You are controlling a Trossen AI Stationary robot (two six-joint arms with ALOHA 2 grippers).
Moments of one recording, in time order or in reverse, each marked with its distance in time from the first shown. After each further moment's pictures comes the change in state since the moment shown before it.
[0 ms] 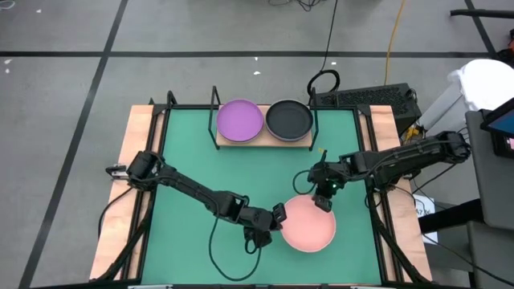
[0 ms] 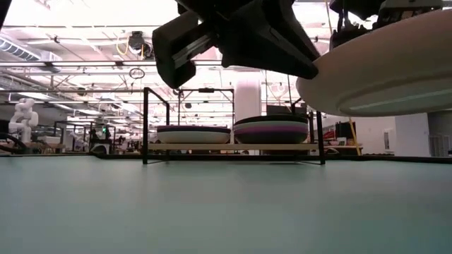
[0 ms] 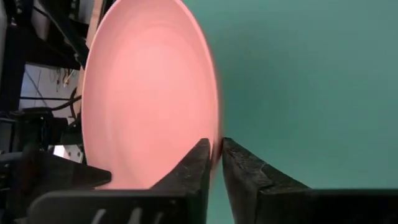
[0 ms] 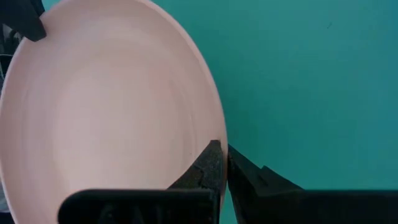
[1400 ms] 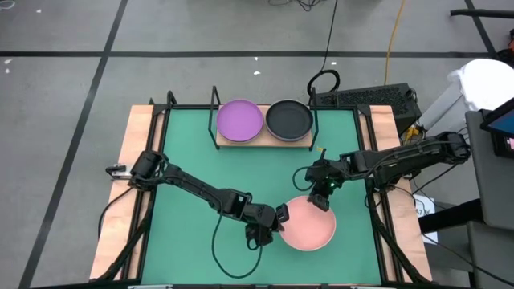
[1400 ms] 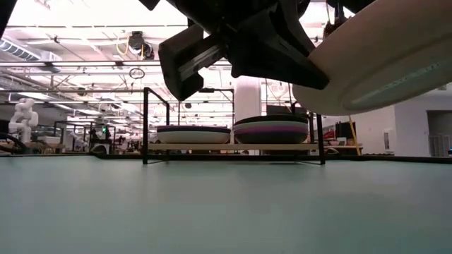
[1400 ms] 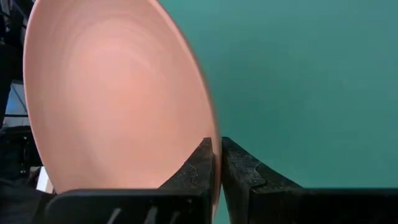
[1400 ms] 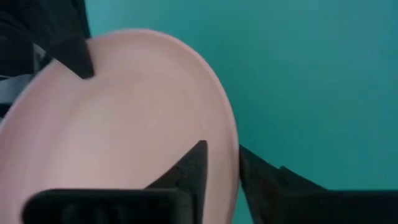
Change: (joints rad) left arm 0.036 0.031 0.001 0.043 0.115 0.030; right arm -0.019 -0.001 0.000 0.094 -0.029 -0.012
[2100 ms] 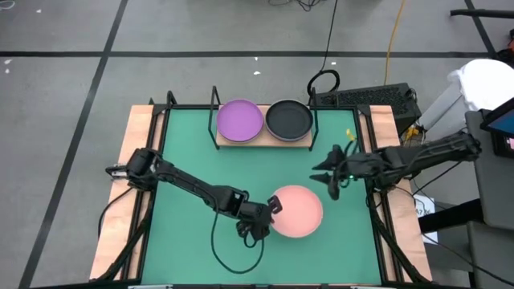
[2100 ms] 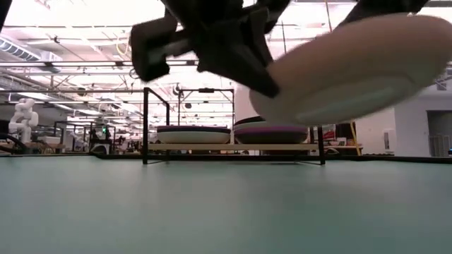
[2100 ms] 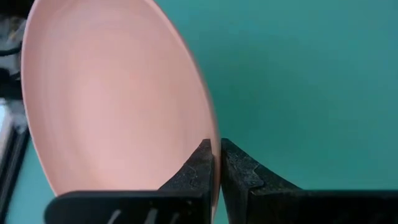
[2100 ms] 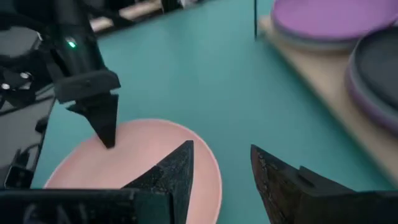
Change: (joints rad) left arm -0.006 -0.067 -0.001 -0.229 -0.087 -0.183; right arm 0.114 -0.361 0.000 0.030 0.553 -0.141
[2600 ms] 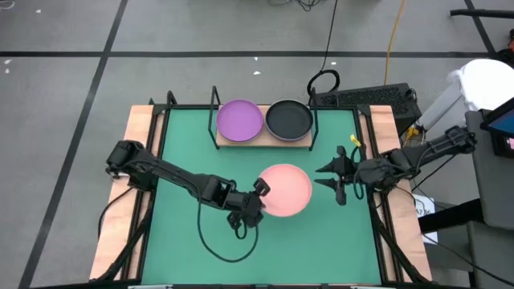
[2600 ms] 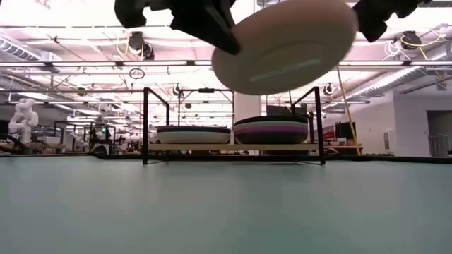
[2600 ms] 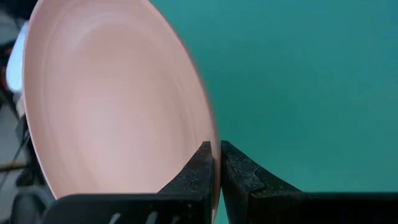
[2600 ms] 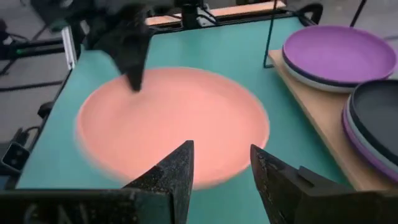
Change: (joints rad) left arm 0.013 -0.179 0.000 -0.209 -0.151 -0.192; right arm 0.154 -0.055 0.000 0.004 0.142 -0.136
